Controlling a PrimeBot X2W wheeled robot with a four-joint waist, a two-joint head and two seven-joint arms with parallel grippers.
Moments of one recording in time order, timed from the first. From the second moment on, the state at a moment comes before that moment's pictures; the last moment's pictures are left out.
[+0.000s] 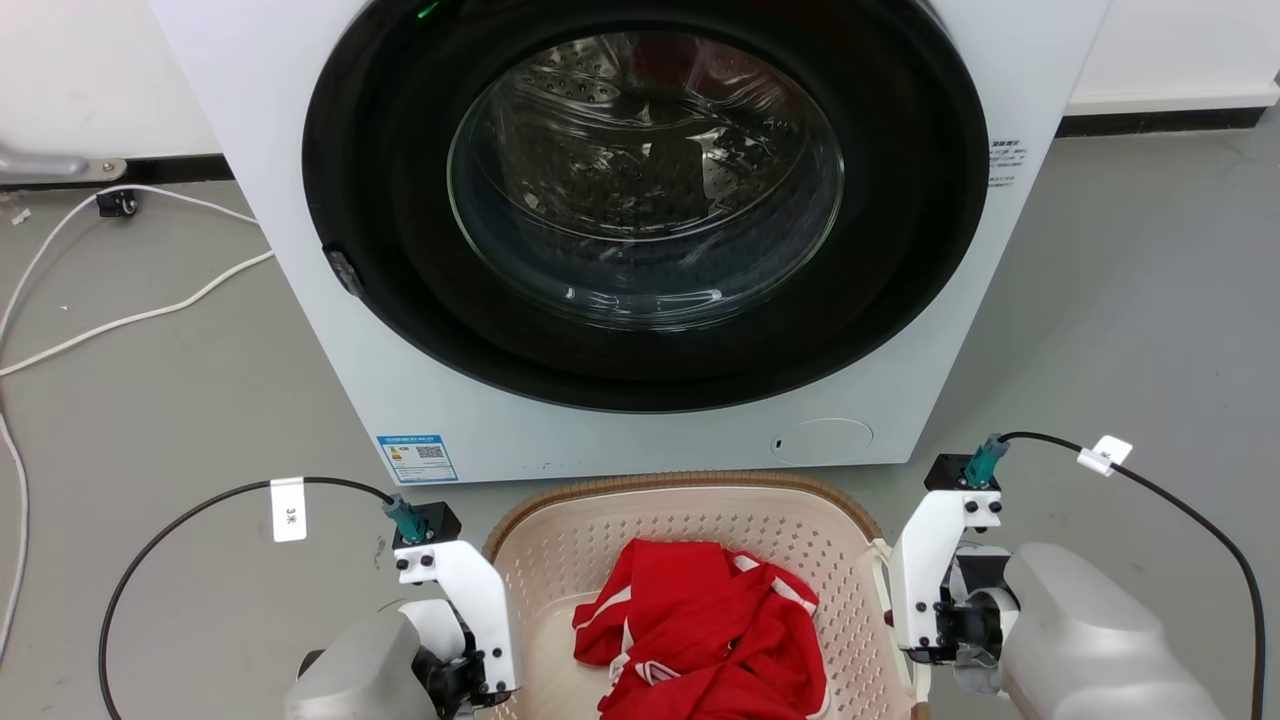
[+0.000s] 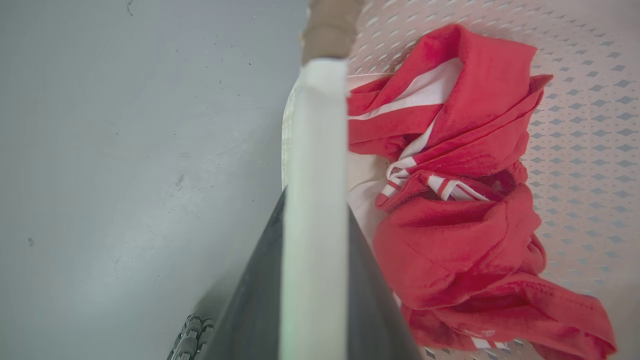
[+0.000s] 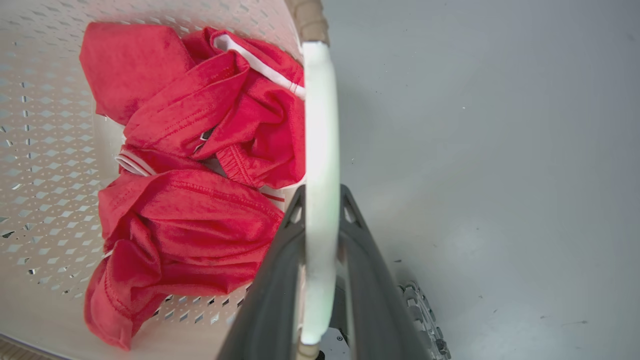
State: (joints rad) left arm -0.64 0.09 -0.60 1.27 -0.85 -0.12 0.35; right arm -0.71 -0.07 0.54 1.29 0.70 0.13 0.53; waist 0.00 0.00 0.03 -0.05
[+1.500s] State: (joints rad) left arm -0.64 0.09 -0.67 1.27 -0.93 -0.12 0.33; right arm -0.70 -0.07 0.45 1.29 0.62 0.13 0.56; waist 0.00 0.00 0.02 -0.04
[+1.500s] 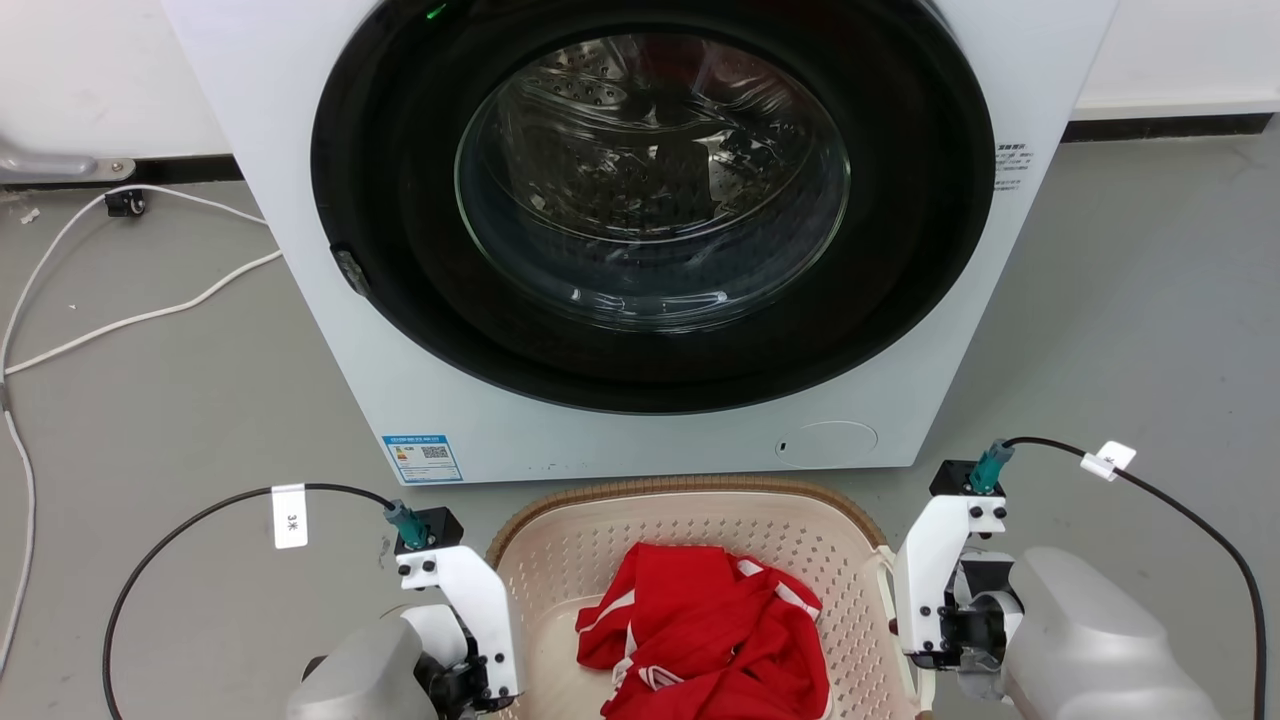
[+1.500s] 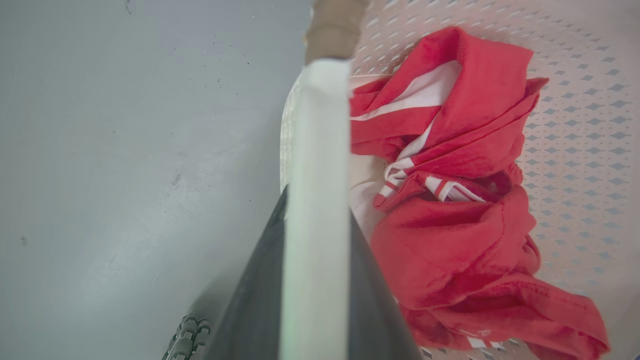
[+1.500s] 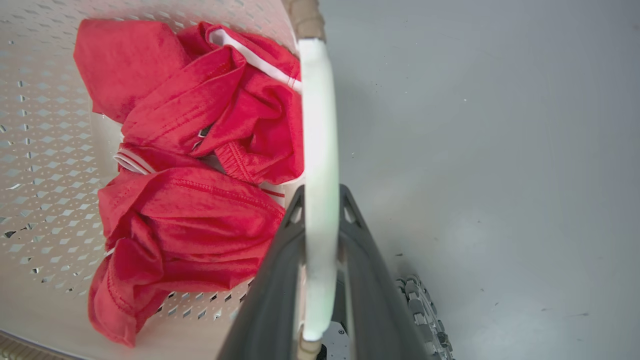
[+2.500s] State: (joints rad) left arm -0.62 0.10 -0.71 1.27 -0.97 -0.12 0.32; right arm -0.68 -0.06 0.39 1.29 0.57 0.13 0.57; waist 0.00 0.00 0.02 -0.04
